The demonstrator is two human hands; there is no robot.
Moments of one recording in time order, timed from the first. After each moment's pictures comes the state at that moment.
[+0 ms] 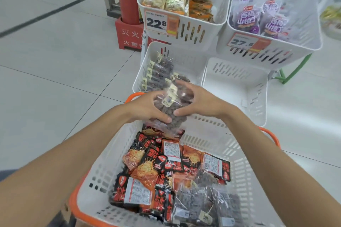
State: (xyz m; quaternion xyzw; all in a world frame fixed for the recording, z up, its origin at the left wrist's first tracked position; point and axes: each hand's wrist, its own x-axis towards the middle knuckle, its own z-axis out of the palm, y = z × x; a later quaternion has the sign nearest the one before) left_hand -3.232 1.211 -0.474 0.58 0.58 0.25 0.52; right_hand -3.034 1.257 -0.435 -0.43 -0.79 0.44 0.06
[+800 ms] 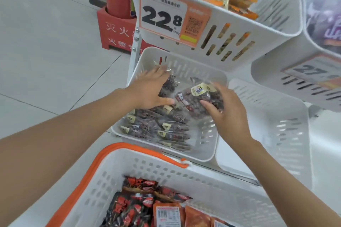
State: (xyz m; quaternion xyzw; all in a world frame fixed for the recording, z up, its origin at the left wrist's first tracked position) left_hand -3.279 1.446 -0.550 0.80 0.59 0.08 0.12; right_hand -3.035 1.411 -0.529 -0.53 -0.79 0.08 0.30
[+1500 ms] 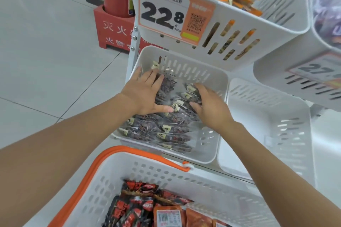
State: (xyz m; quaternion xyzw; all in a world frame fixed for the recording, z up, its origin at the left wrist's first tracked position) left_hand -3.281 1.446 -0.567 0.78 0.62 -0.07 -0.01; right_hand -3.054 1.460 -0.557 -0.54 -0.84 0.04 0.09
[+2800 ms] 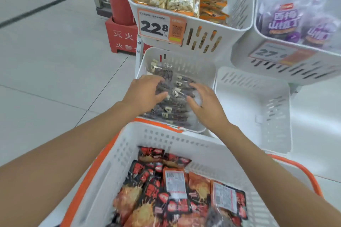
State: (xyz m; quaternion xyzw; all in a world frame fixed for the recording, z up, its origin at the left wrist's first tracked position) left_hand -3.264 1.349 -0.511 0.72 0.65 0.18 0.12; right_hand -3.048 1.361 -0.524 -0.50 -0.81 0.17 0.25
